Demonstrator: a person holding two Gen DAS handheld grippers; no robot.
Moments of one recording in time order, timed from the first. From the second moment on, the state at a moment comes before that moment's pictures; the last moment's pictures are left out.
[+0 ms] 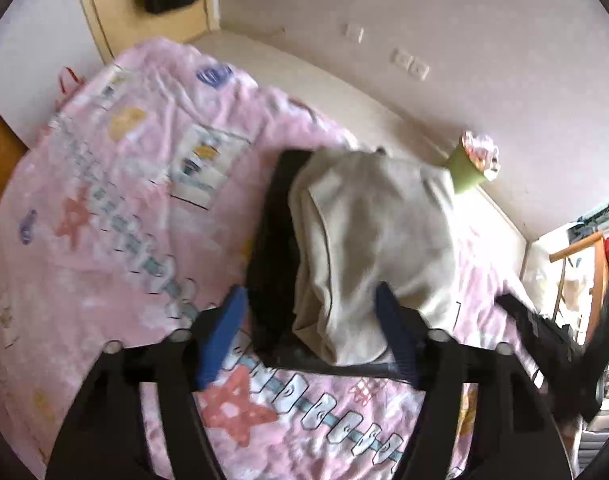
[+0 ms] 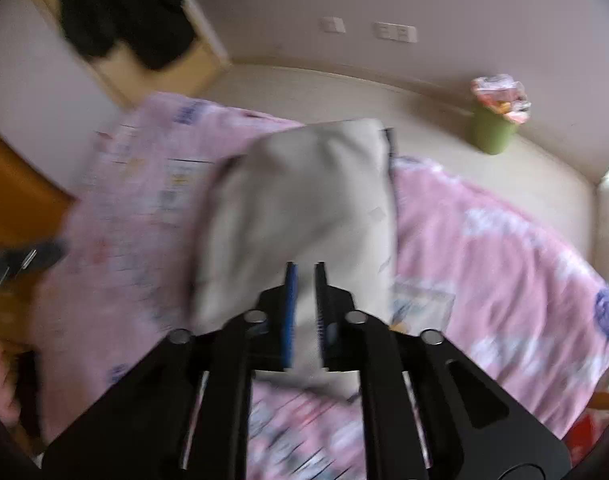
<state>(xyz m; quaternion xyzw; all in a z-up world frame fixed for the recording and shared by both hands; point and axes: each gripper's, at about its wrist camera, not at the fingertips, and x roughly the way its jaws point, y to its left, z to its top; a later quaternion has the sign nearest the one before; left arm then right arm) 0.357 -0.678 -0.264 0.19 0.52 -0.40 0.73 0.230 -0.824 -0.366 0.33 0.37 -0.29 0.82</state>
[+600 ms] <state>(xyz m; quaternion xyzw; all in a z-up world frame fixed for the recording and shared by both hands) 0.260 -0.570 -0.118 0.22 0.43 -0.43 0.76 0.113 -0.679 -0.151 0.22 0.26 -0.46 0.82</state>
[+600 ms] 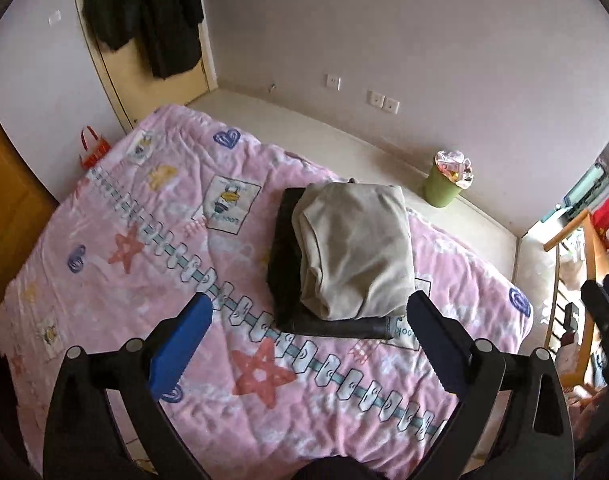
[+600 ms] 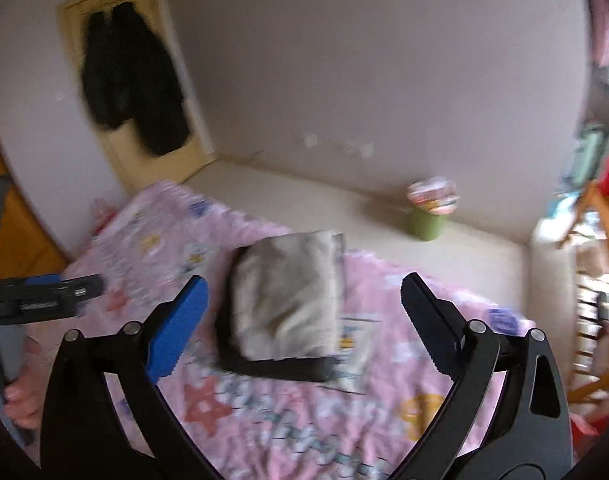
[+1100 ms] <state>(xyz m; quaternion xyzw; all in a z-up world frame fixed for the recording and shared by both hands) 0.233 -0.533 -0.102 0.24 0.39 -0.44 0.77 0.081 -0.635 -0.147 0.26 0.26 -0.45 0.81</state>
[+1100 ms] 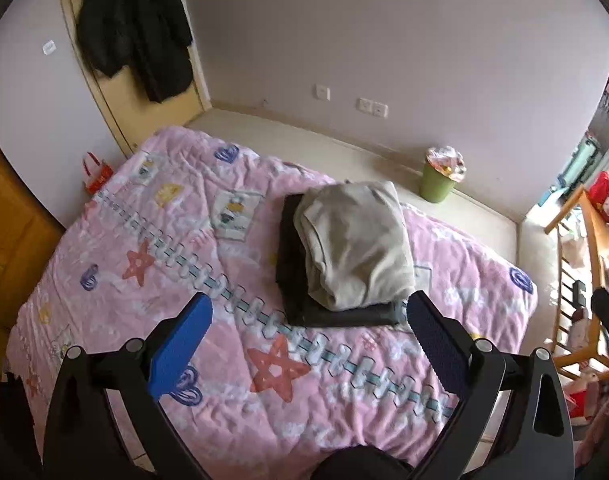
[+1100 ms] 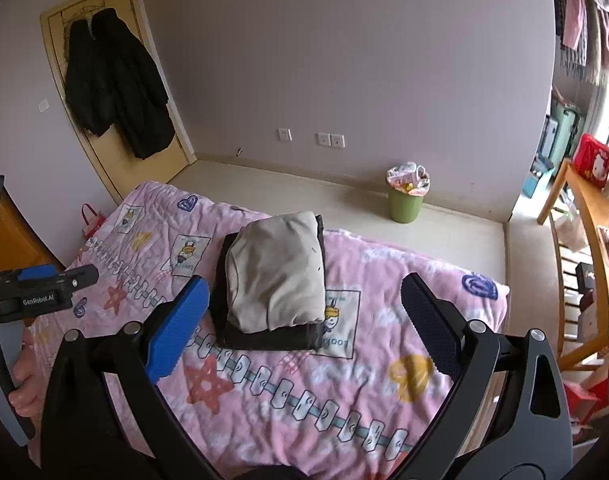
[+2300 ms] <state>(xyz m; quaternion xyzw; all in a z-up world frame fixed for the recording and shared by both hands) 0.219 -0.534 -0.089 0.24 0.42 -0.46 0.75 0.094 -0.629 -0.147 0.27 0.28 -0.45 0.80</state>
